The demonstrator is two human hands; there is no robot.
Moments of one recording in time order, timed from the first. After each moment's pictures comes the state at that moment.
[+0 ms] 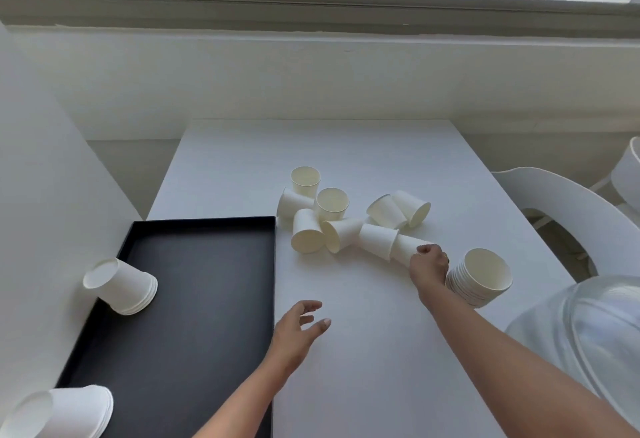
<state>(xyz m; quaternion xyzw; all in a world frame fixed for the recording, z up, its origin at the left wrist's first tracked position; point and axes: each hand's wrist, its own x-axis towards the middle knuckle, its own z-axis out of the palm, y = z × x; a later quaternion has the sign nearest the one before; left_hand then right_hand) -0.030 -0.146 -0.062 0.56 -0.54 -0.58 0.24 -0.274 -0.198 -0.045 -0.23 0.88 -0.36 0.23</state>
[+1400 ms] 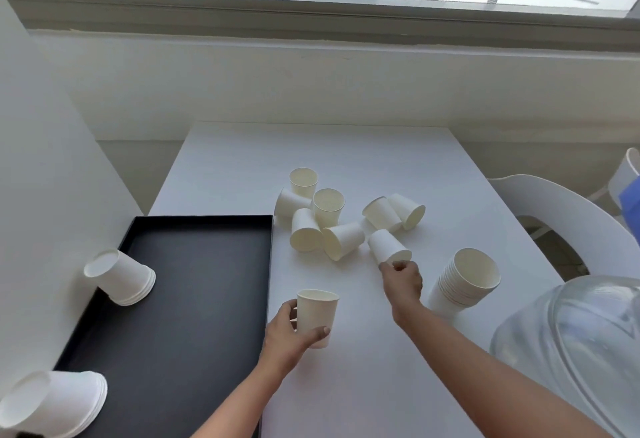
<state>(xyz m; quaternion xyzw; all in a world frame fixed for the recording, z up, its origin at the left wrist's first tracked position) -0.032 -0.135 -0.069 0.61 -0.52 -0.54 0.27 -0.233 -0.173 -0.047 -0.22 0.81 -0.45 0.31</state>
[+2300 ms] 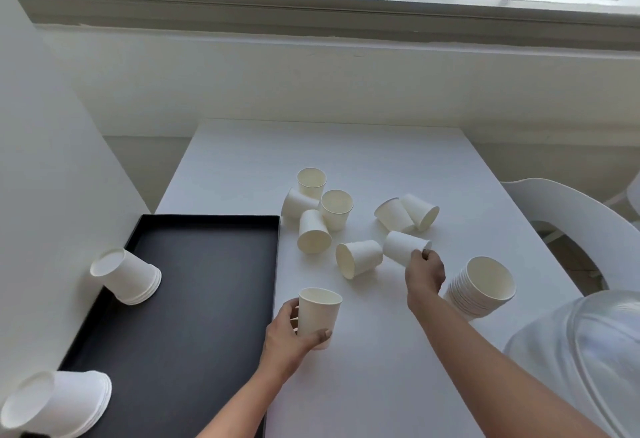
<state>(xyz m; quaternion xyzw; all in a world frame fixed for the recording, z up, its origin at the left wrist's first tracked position) -0.029 -0.138 -0.065 0.60 -0.52 -0.53 0.29 -0.253 -0.196 -0.033 -0.15 0.83 -0.48 0.25</state>
